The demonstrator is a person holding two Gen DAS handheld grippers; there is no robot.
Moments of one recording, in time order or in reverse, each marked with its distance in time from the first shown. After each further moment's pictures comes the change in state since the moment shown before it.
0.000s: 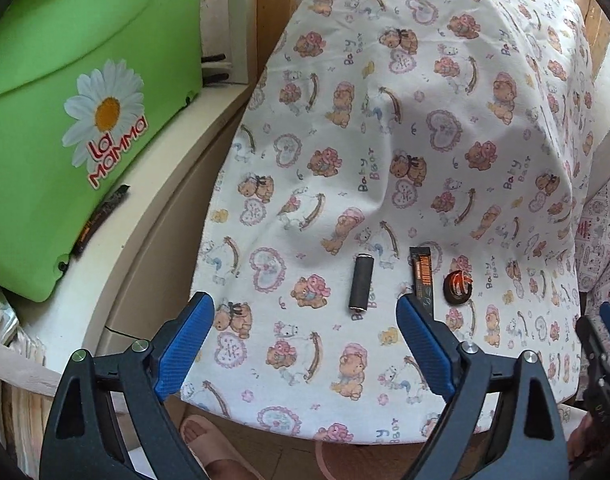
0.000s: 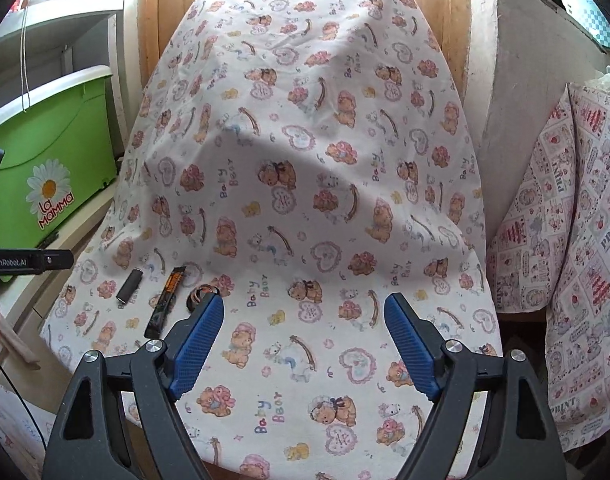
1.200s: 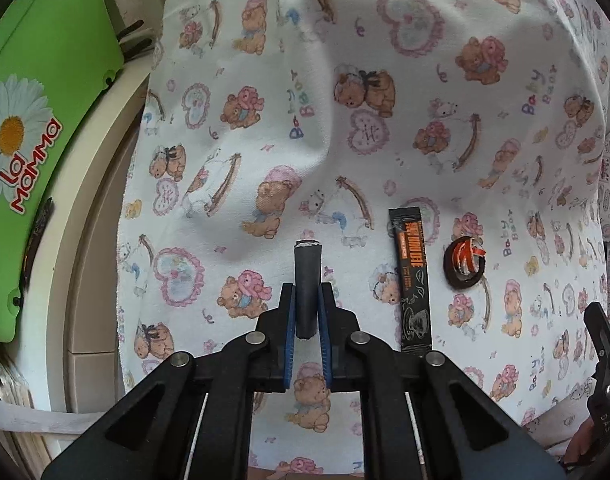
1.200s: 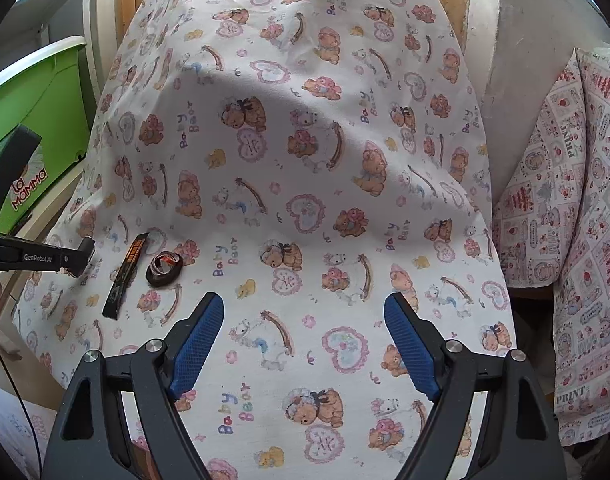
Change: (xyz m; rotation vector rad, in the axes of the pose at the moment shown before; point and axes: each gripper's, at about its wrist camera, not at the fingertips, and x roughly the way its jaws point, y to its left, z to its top) left arm 0.077 -0.057 0.006 0.152 0.175 0.035; right arm 0.043 -0.014 -0.016 0.015 0.108 -0.022
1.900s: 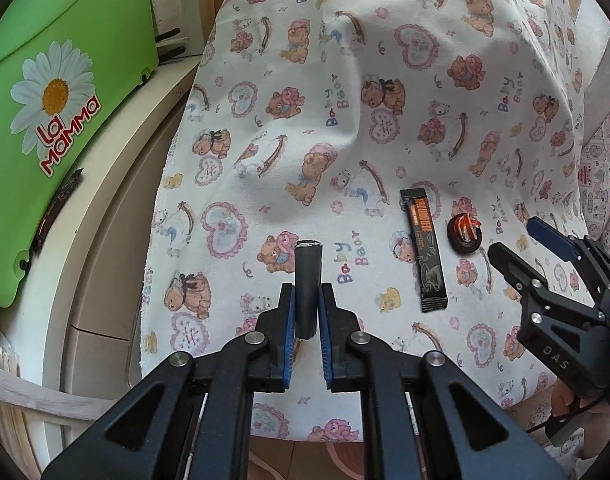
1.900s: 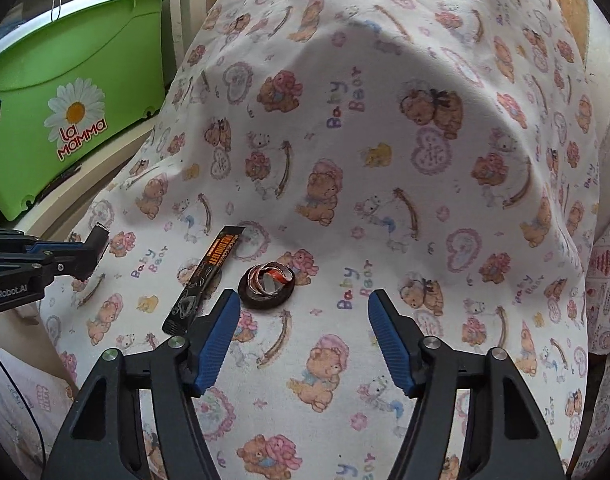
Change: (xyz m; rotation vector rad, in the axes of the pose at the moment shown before) left arm -0.032 0.031 -0.053 -0.020 -0.136 -0.041; right arm 0.050 0.089 0.011 -0.208 0.016 0.190
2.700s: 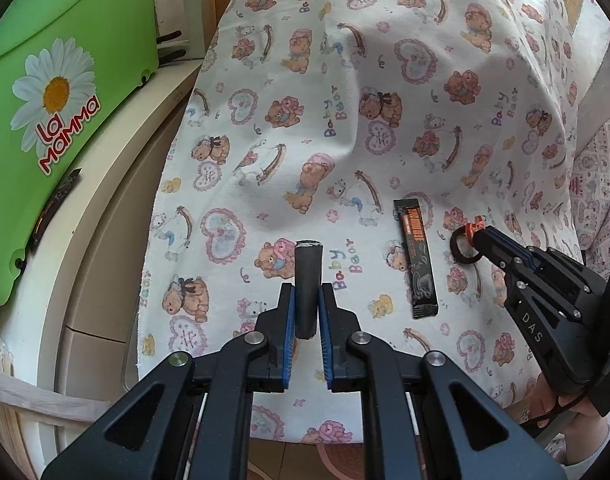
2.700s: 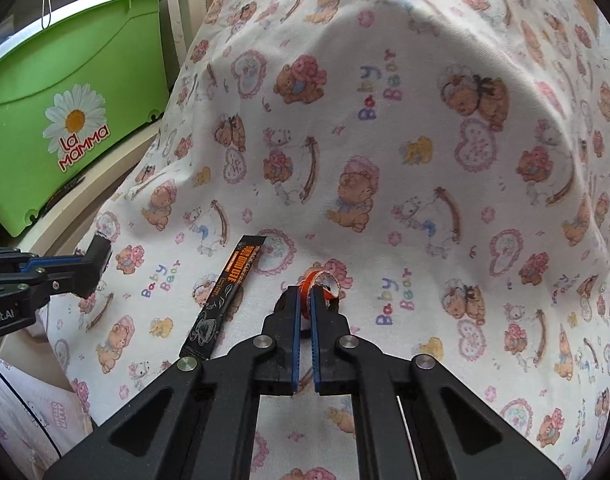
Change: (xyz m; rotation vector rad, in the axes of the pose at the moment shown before) left arm -0.004 0.006 -0.003 -0.024 -0.017 -0.037; right arm 0.018 0.008 0.008 0.055 0.002 0.046
